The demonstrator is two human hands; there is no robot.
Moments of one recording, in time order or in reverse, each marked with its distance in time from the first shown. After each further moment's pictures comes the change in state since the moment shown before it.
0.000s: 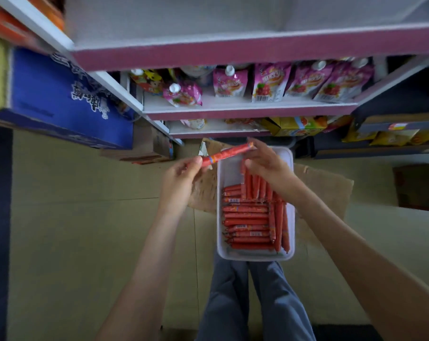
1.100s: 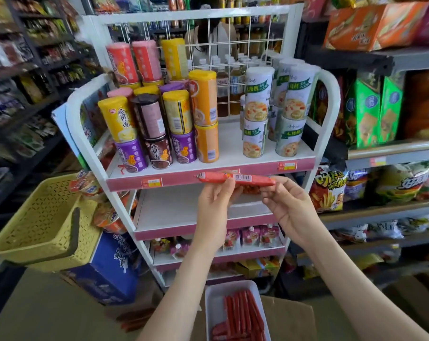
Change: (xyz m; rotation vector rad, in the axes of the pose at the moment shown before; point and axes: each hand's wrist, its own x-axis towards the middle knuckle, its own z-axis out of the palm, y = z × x) left_hand -0.238 0.273 0.063 -0.428 -0.578 0.749; right_hand -0.215 -0.316 -0.071 0.699 0.191 -0.678
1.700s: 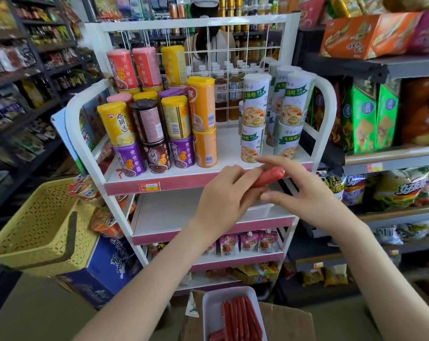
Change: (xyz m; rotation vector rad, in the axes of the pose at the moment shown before) left_hand 0.030 0.010 0.005 1.172 -0.249 1.077; right_hand -0.009 -0.071 0.023 -1.210 -0.286 -0.345
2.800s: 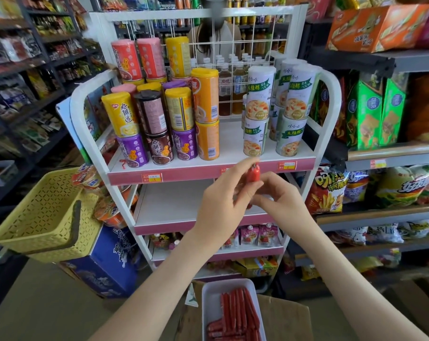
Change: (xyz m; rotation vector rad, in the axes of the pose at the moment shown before) left_hand -0.009 0.037 -0.024 -0.309 0.009 -0.413; right_hand -0.011 0.010 0.052 0.429 0.071 0.104
